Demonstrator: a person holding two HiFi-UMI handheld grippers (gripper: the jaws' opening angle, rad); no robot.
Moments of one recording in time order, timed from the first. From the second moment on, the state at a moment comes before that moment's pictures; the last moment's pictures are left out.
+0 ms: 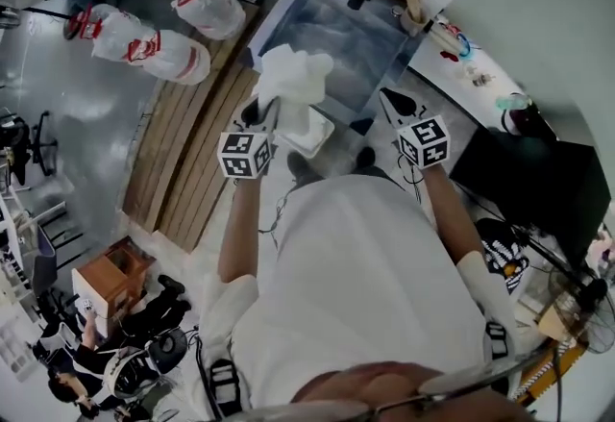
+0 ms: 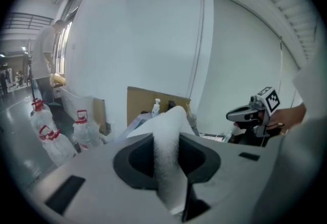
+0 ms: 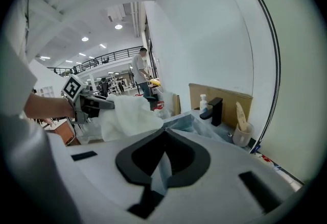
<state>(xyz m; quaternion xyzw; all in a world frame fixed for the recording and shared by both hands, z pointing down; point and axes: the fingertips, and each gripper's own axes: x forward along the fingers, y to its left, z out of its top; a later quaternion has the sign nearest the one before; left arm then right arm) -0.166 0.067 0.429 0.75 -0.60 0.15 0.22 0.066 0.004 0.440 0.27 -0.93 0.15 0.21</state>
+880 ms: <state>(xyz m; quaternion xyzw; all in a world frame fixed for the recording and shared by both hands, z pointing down) -0.242 0.159 0.521 0.71 -0.61 0.20 0.28 -0.041 0.066 0.486 0.20 -0.93 0.18 0.26</state>
